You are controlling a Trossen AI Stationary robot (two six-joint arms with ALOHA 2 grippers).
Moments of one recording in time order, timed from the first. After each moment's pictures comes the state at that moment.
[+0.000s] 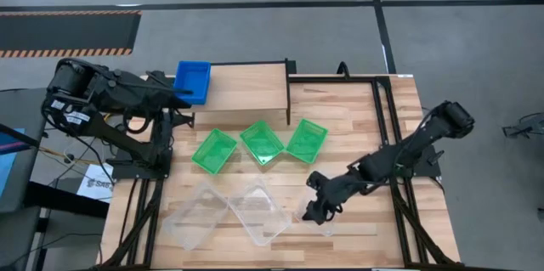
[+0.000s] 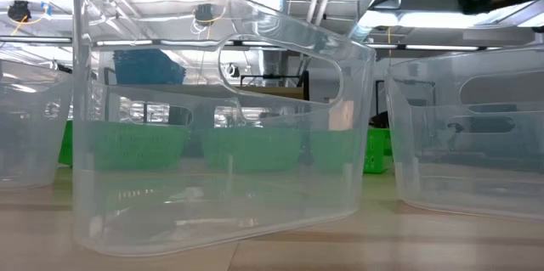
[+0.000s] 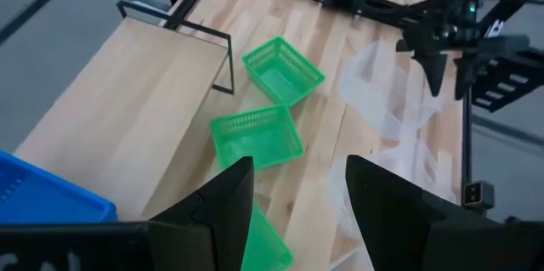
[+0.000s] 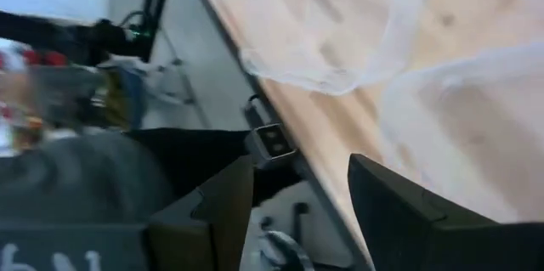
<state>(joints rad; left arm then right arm) -0.18 1.24 2.06 -1.57 -0.29 -0.45 0.51 1.46 1.04 -0.25 -0.05 1.37</state>
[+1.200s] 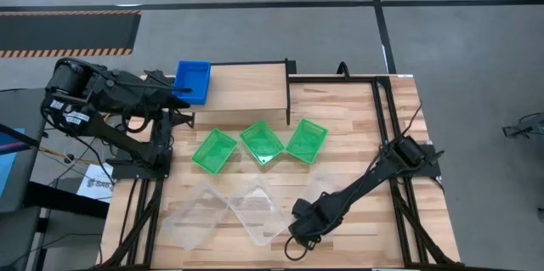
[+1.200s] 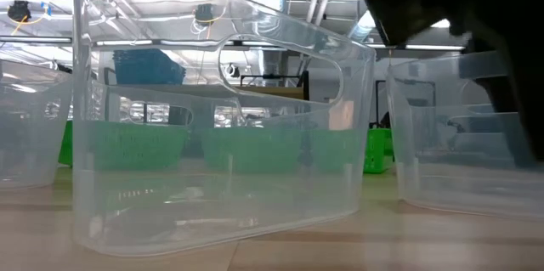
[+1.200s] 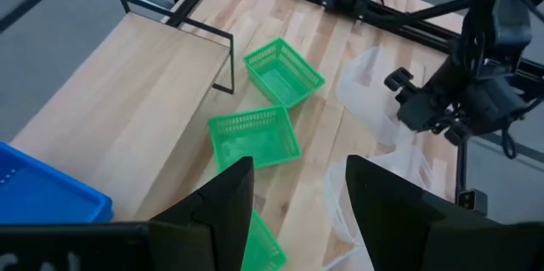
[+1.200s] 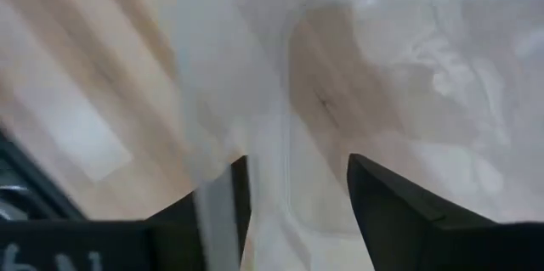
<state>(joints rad) -0.18 1.24 2.06 -1.57 -0.30 -0.49 0.58 2.04 1.48 -0.89 -0.06 1.14</state>
